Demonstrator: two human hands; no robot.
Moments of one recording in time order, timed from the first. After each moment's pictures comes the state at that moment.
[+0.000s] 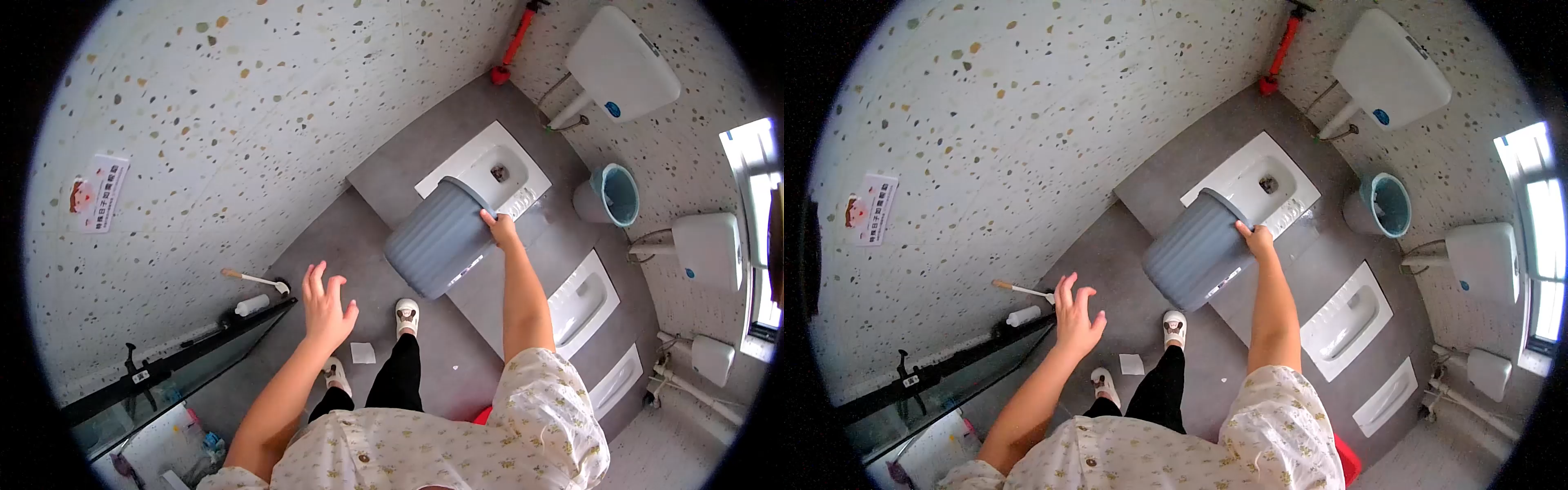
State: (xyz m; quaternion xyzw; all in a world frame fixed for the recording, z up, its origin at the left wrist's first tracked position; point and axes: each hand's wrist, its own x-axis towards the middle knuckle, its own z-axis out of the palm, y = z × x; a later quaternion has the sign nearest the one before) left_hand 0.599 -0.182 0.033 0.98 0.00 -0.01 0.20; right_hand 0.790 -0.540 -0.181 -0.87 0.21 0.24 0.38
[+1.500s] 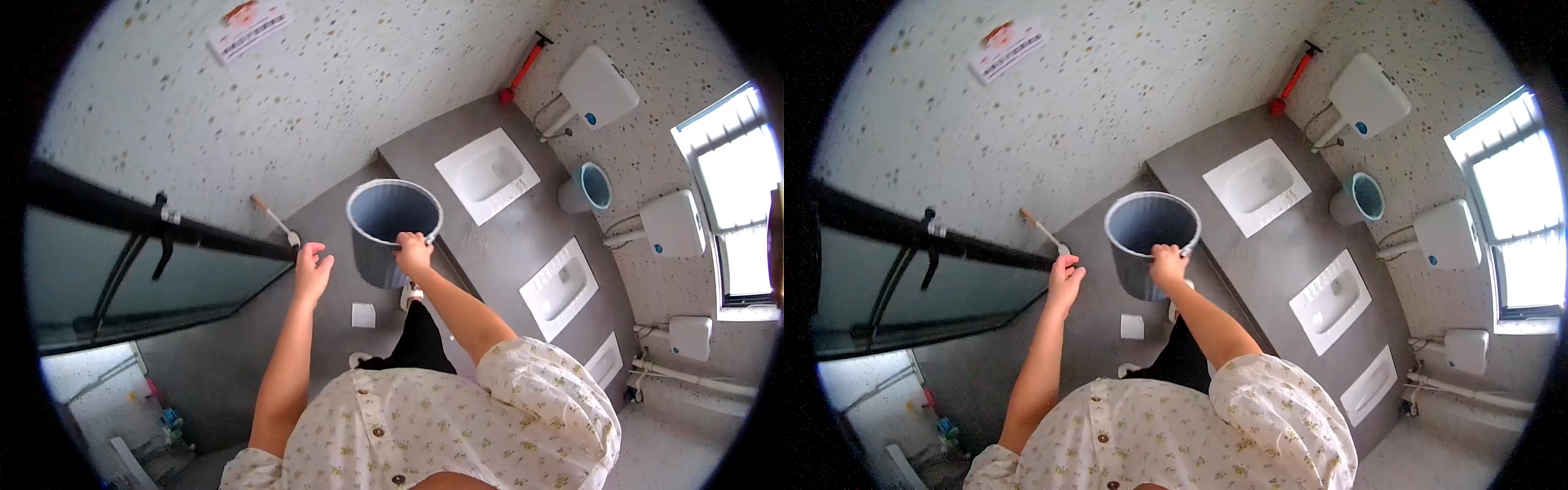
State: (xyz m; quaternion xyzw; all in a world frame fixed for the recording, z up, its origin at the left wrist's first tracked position) left_hand 0.318 -0.035 0.056 0.81 0.27 0.01 0.52; right_hand 0.414 -0.248 -0.049 -0.96 -0.13 0.09 0.24
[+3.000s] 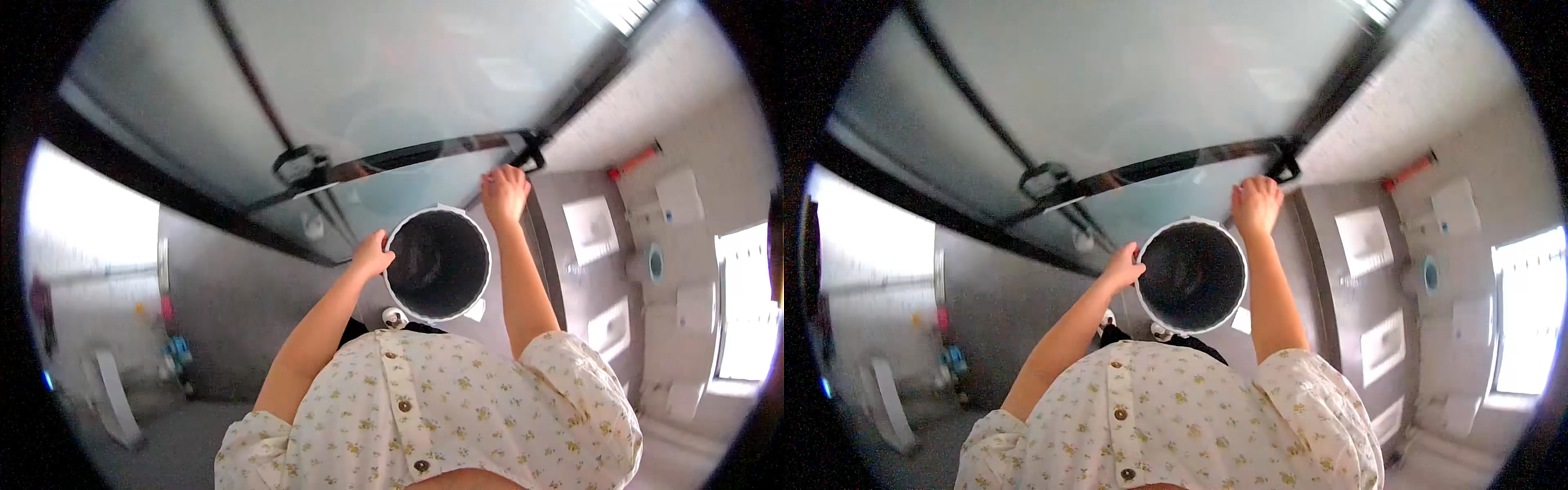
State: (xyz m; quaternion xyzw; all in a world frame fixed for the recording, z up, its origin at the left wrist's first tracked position) left_hand -0.064 0.431 0.045 0.84 0.24 0.03 0.49; right_hand 0.154 0.244 0.147 -0.89 -0.31 -0.29 0.15
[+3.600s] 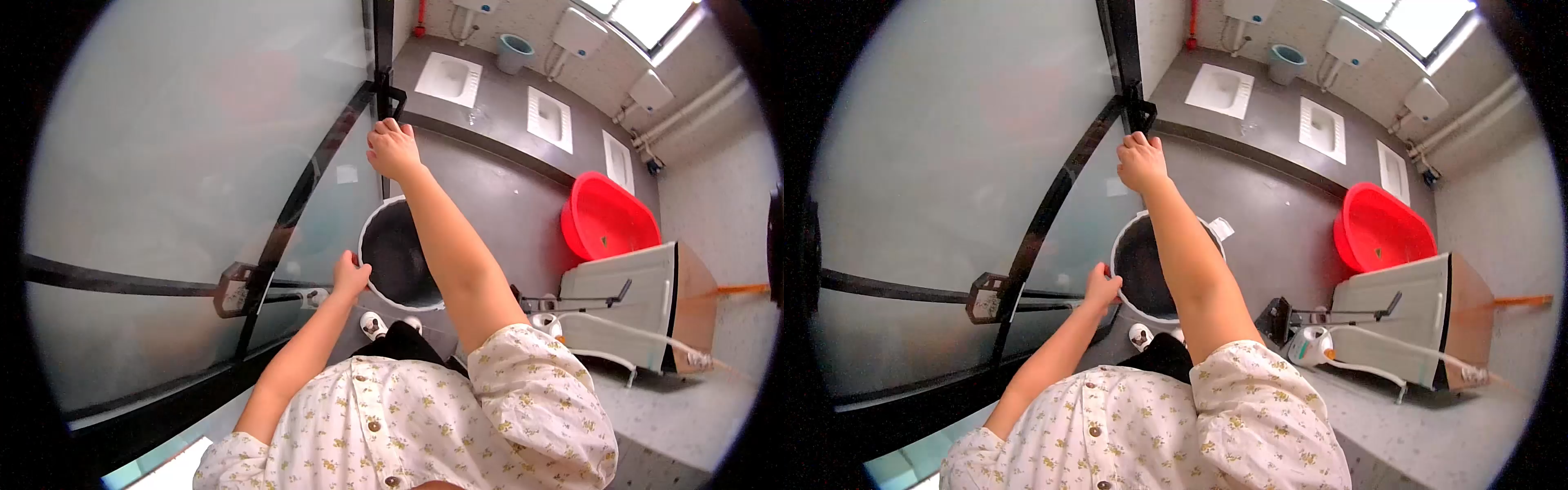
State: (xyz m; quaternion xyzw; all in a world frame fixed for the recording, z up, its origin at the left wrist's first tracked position) left_hand -0.089 0.484 0.062 0.84 0.04 -0.20 0.51; right_hand 0.044 0.279 0.159 -0.97 -0.07 -0.20 0.10
